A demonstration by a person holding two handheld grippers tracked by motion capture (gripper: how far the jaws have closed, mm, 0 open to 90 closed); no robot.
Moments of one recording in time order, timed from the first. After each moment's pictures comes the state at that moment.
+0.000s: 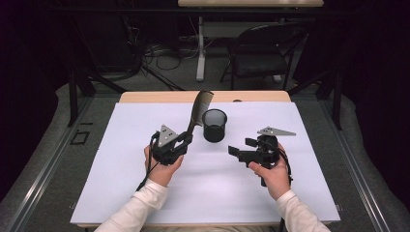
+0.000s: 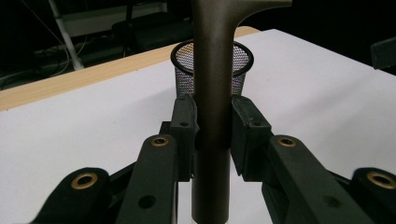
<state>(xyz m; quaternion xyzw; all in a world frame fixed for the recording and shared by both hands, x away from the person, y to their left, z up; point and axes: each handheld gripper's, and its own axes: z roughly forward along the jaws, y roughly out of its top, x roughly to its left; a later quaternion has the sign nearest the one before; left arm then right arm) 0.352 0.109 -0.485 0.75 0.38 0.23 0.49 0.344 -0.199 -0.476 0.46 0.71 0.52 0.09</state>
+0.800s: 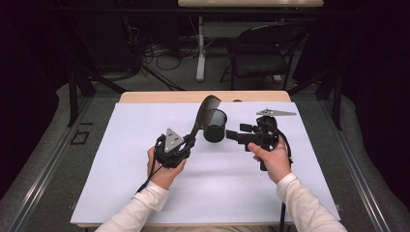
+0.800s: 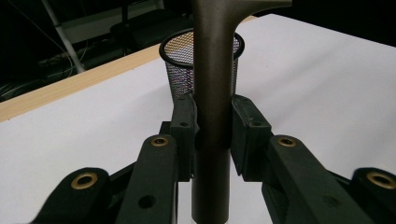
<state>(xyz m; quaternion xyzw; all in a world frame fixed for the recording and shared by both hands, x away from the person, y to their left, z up) 0.346 0.100 -0.490 0.77 0.35 0.25 0.47 0.373 -0.195 -0.435 0.45 0.71 0.54 0.06</state>
